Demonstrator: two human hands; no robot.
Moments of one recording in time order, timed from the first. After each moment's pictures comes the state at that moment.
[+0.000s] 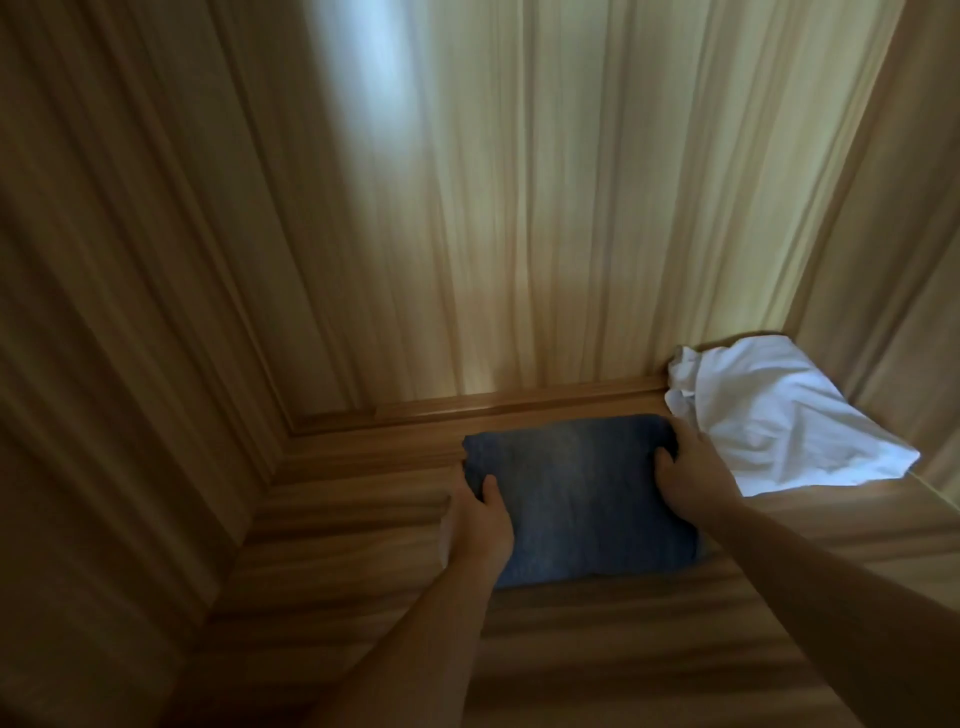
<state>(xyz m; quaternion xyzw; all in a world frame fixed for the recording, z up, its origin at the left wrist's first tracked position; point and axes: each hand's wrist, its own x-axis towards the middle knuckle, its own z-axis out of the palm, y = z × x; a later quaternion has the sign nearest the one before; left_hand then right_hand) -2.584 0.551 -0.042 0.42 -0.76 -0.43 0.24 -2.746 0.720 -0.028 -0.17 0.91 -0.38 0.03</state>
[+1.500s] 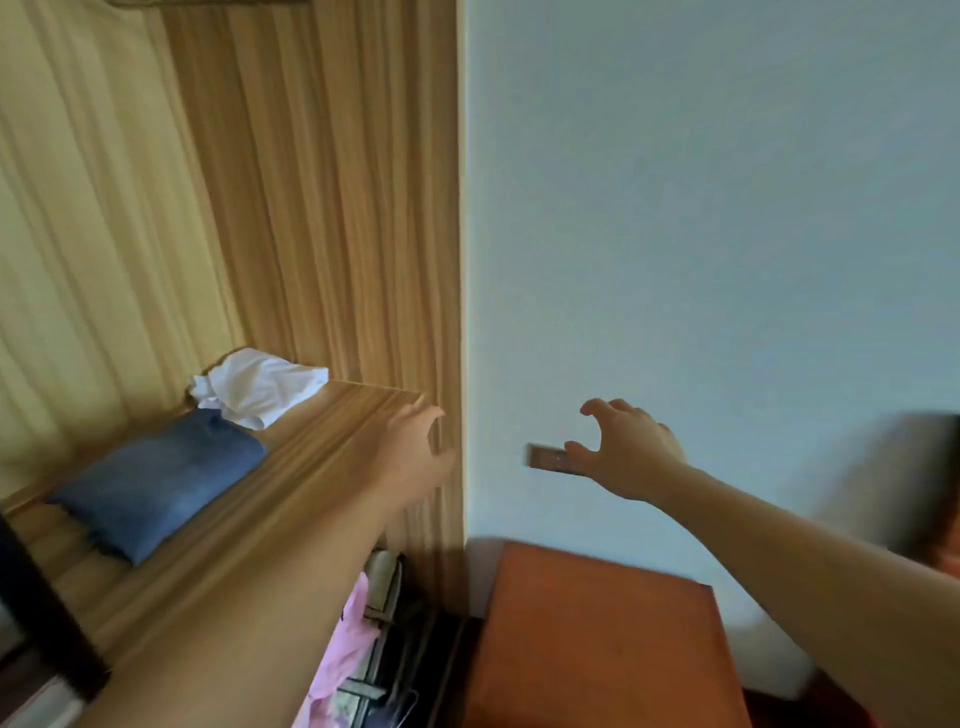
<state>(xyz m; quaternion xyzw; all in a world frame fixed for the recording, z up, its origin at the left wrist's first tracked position) -2.323 0.789 0.098 -0.35 -0.88 -0.31 0.08 -2.170 1.004 0.116 0.25 0.95 -0.08 -0.15</state>
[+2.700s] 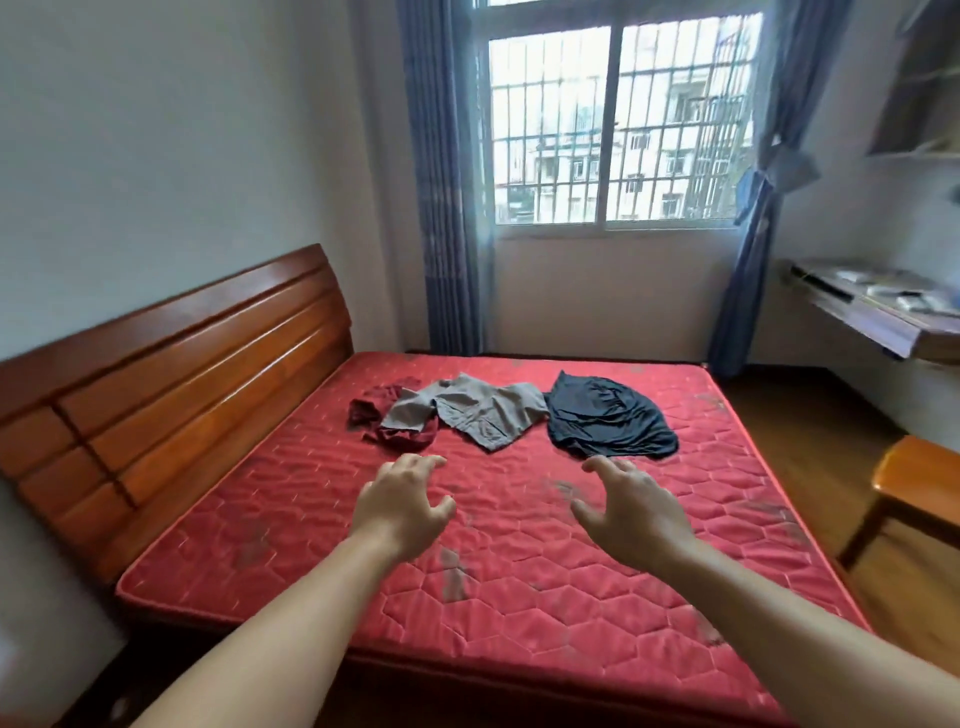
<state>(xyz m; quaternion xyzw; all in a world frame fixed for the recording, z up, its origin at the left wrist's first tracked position) -1.486 0.734 0.045 -0.90 -0.39 -0.17 -0.12 -1.294 0.555 0.046 0.87 0.45 0.03 -0.22</state>
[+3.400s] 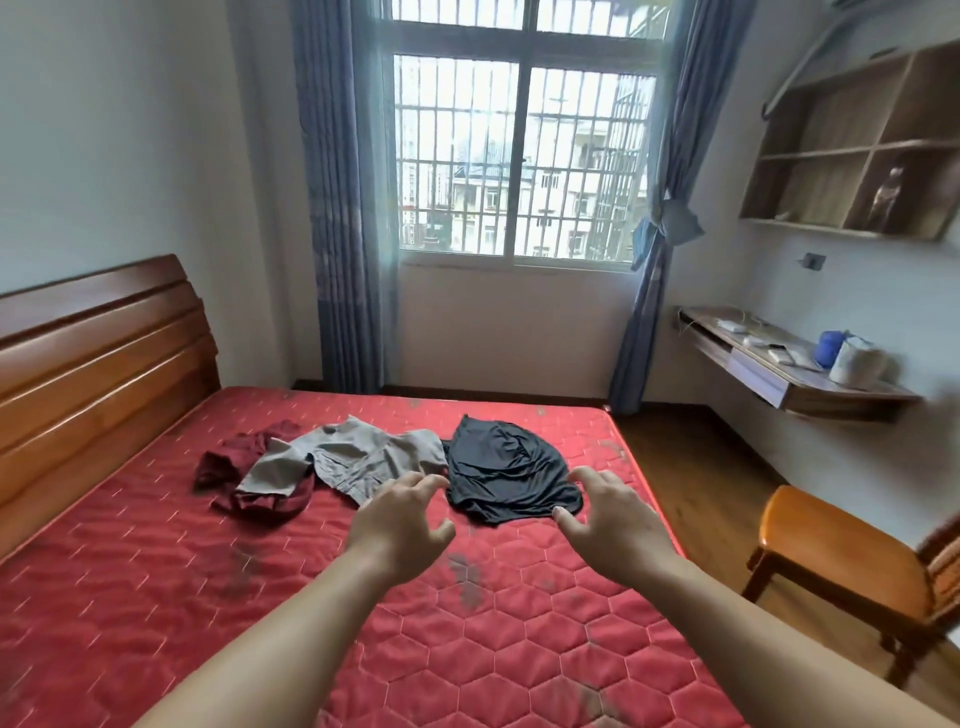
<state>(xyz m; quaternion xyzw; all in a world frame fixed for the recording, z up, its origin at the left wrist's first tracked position) -1.219 0.804 0.042 -0.94 -0.28 -0.16 -0.14 -1.072 0.607 0.074 0.91 0.37 0.03 -0.21</state>
